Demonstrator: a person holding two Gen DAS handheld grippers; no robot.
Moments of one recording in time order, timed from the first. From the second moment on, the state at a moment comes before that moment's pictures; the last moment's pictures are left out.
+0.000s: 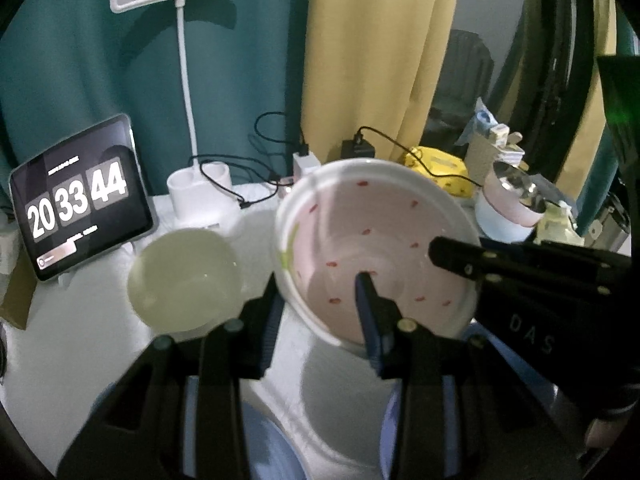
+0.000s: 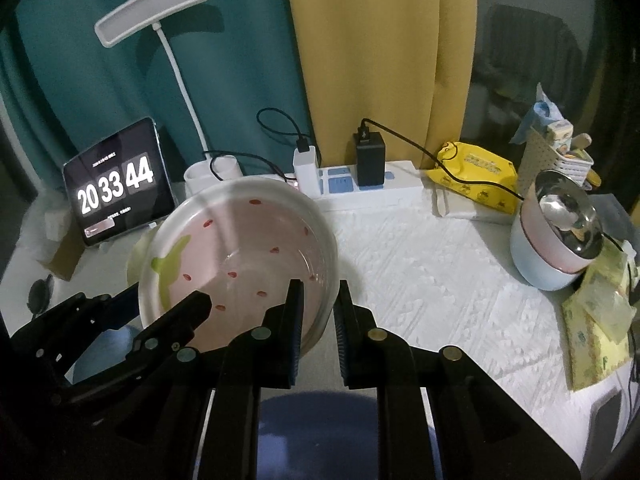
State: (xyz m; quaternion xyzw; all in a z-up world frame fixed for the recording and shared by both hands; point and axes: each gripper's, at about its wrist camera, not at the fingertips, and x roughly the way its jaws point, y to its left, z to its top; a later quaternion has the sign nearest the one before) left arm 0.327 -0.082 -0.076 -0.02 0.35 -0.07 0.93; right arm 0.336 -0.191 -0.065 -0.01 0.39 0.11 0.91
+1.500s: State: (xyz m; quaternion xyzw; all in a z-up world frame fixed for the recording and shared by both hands) left arm 0.239 -0.143 -0.119 0.02 0.41 -0.12 0.90; right arm 0.234 -0.253 -0.106 0.03 0.43 0.07 0.90
